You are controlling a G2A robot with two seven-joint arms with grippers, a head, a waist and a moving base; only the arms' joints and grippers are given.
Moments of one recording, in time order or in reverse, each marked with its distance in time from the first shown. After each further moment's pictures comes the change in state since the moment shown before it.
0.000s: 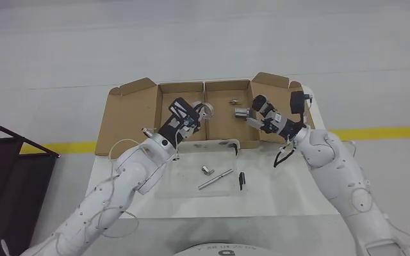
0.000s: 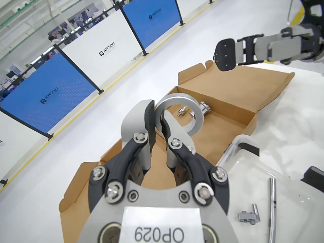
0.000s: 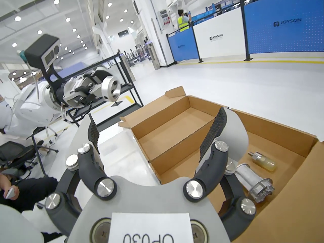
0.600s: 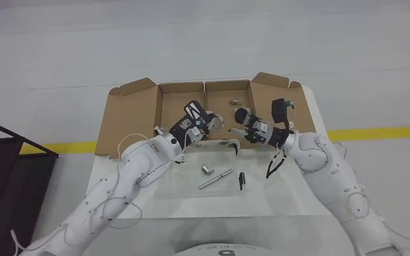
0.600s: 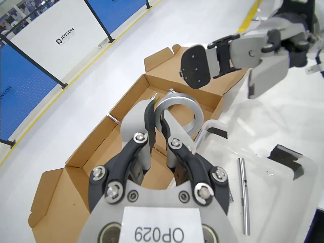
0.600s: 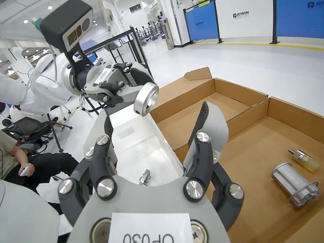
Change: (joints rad) left arm -0.061 -0.039 0.036 0.062 -0.085 -0.166 -0.084; right arm 0.002 -0.004 -0.068 -0.067 0.076 0.035 0.139
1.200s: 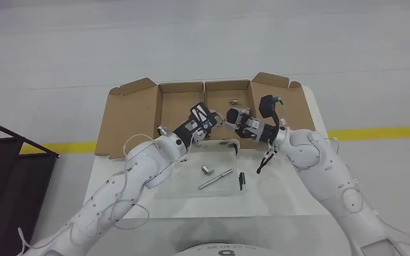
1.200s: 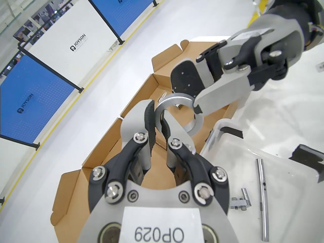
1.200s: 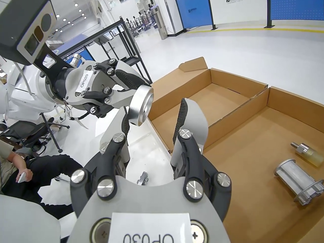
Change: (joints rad) left arm -0.003 -0.029 0.017 0.007 0.143 0.020 0.004; right arm 0.043 -0.015 -0.057 0.004 -0.008 0.102 0.050
